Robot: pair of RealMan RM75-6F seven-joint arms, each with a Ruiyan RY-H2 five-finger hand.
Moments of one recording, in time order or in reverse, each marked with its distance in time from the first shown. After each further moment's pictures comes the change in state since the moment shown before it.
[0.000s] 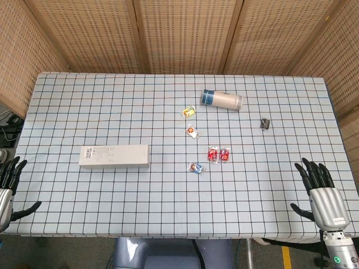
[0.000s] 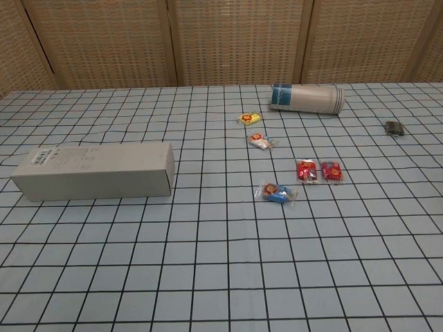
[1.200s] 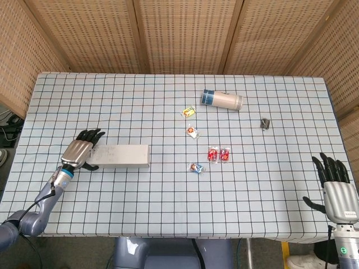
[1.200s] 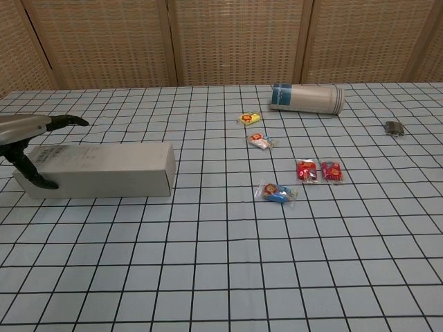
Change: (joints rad) left arm -0.581 -0.373 -0.143 0.557 -0.236 -0.788 -0.087; right arm 0.008 -0.017 0.060 0.060 0.150 -0.041 0.008
